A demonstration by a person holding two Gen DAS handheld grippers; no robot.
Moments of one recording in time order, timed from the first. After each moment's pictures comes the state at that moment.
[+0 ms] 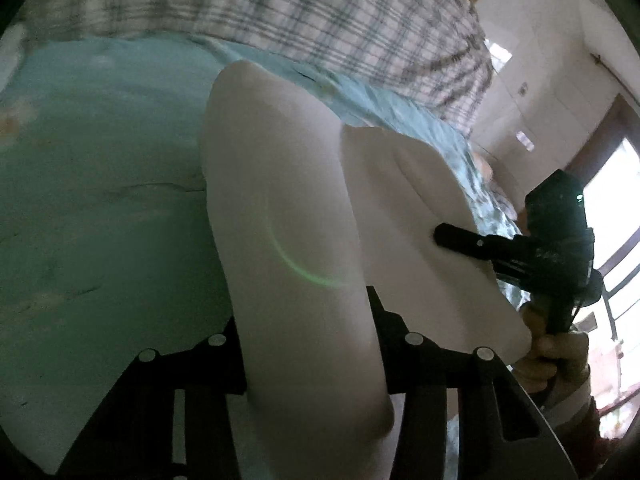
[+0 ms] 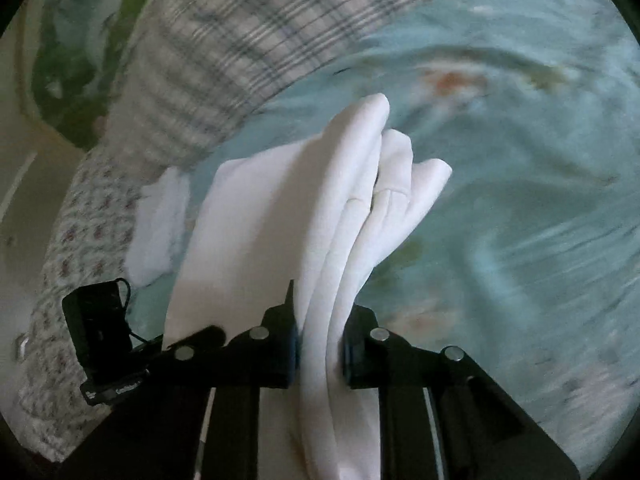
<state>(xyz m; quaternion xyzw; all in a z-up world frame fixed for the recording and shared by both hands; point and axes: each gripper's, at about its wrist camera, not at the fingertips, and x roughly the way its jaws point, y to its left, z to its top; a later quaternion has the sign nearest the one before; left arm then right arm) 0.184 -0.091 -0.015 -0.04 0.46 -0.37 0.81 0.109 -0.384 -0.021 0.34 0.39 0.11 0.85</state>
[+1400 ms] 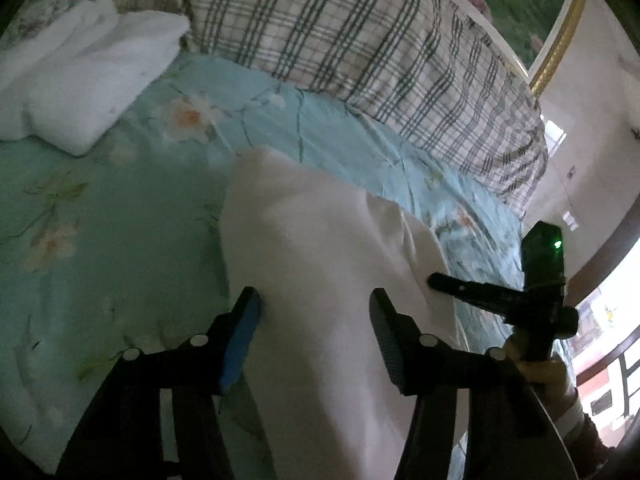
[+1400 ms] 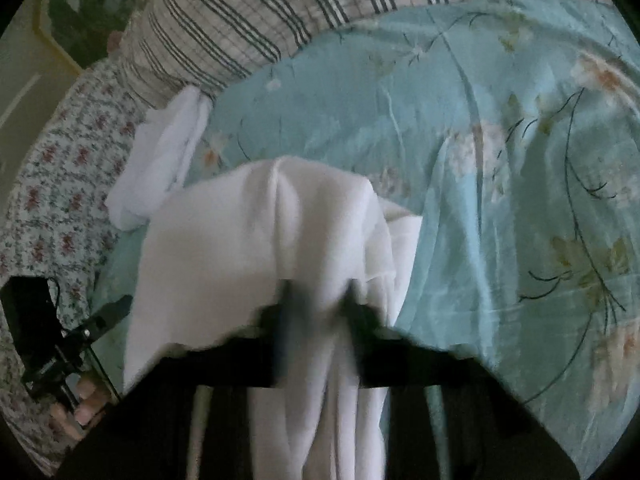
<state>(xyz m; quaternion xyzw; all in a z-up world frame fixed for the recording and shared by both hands) 0.205 0.080 -0.006 -0.11 0.40 -0.26 0.87 0.186 -0.230 -0.037 0.25 0.44 0.14 0.86</state>
